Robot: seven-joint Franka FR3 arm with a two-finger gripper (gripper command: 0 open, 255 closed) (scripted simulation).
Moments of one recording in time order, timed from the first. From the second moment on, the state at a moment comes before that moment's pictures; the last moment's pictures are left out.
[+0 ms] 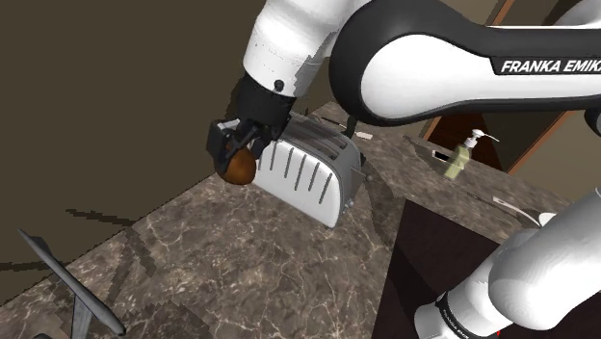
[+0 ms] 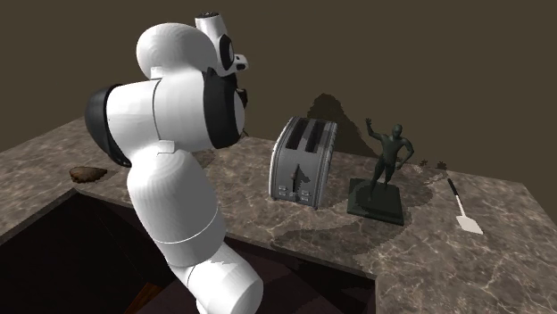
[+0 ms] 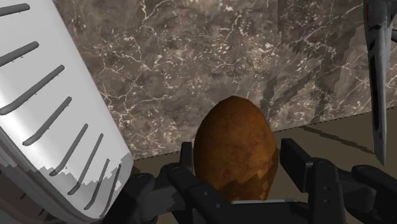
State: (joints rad) arm 0.04 -0.07 0.74 -1.82 -0.06 2.04 0.58
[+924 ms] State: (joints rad) arm 0.04 -0.03 0.75 -1.60 -0.08 1.84 0.58
